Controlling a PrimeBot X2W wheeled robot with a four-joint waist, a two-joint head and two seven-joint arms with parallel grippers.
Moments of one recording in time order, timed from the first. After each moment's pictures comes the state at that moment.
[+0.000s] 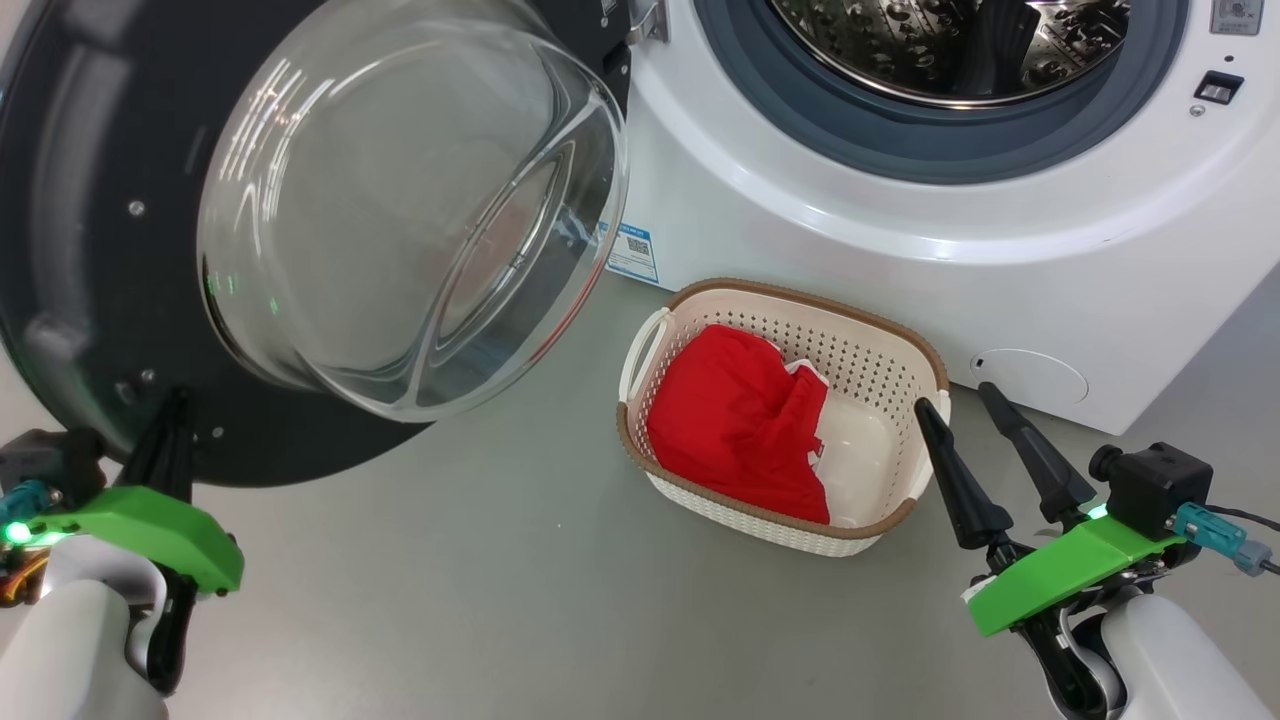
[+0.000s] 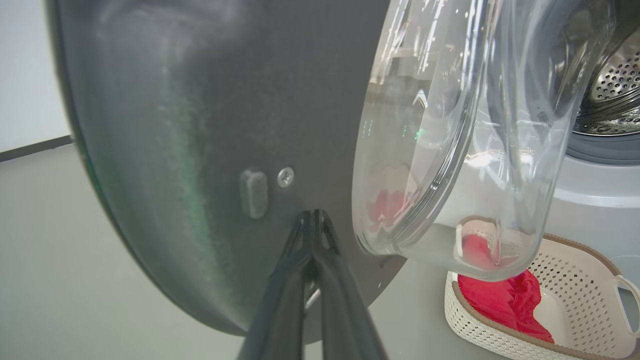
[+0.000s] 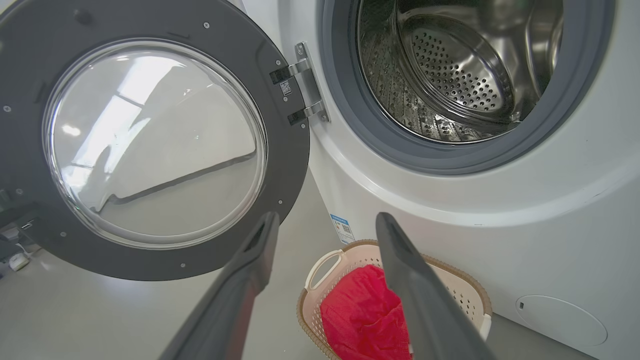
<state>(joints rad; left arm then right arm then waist) -0.55 0.31 -0.25 0.77 -0.47 -0.12 -0.23 -0.28 -0.27 0.24 0.29 0.54 0.13 -0.25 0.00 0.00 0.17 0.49</state>
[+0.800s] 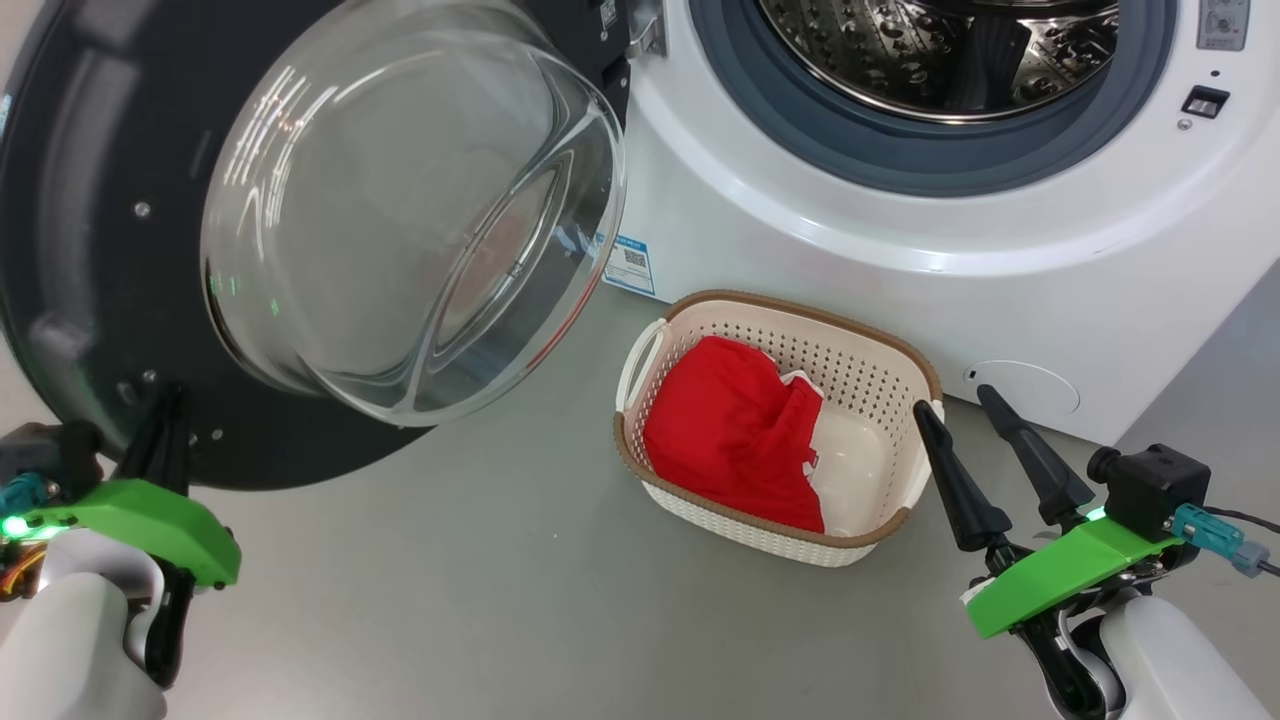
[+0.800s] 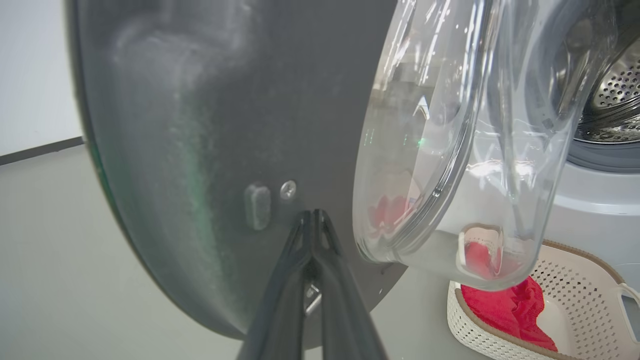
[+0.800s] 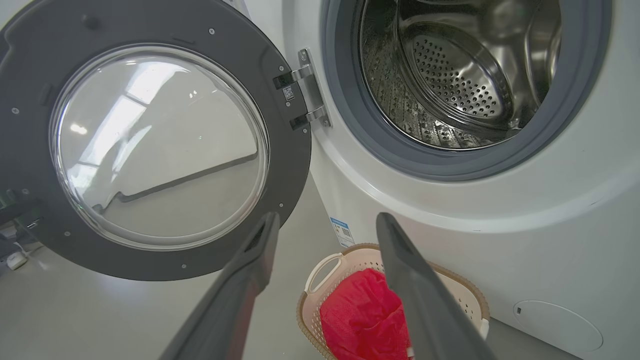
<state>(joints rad) -0.59 0.31 -0.27 0.84 -0.47 -0.13 -0.25 -0.28 -0.27 0.24 0.30 0.54 0.13 -0.25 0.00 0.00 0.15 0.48</state>
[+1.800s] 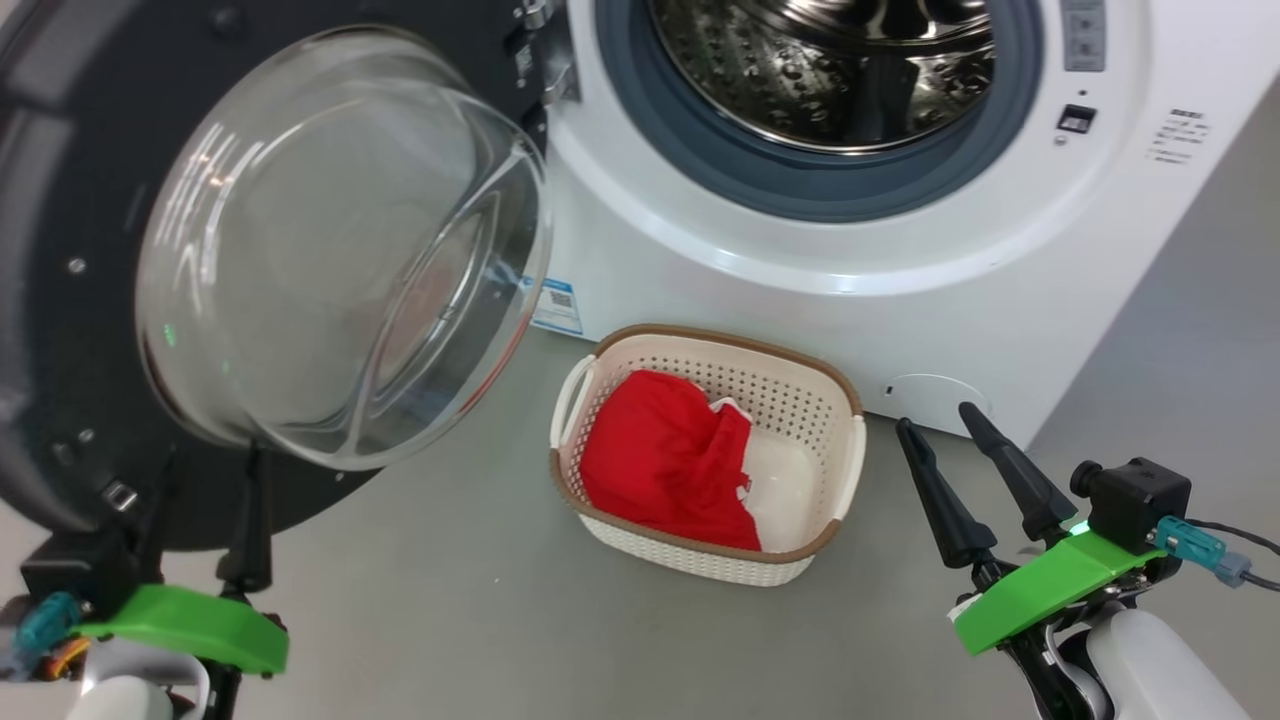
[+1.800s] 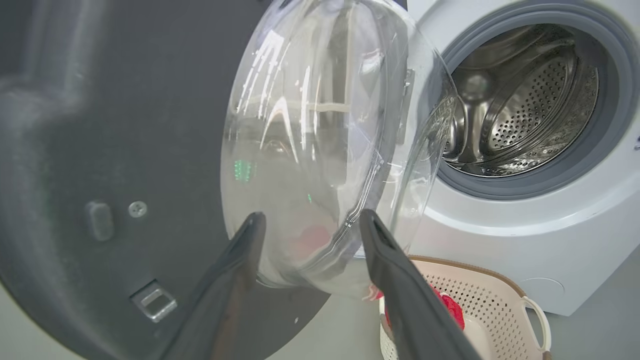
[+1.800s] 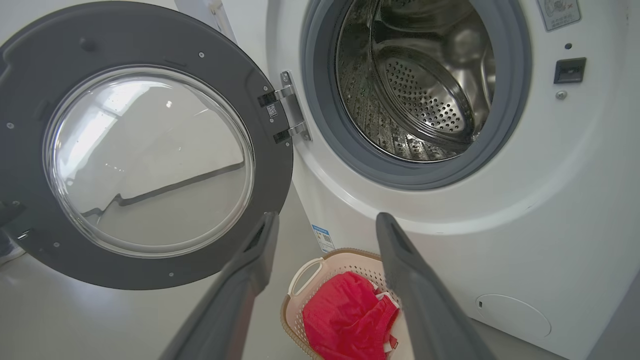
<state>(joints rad) -0.29 0.28 -0.17 0.42 -0.44 -0.09 -0.25 -0.27 -0.27 0.28 0.30 0.56 0.13 -0.25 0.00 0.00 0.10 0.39</state>
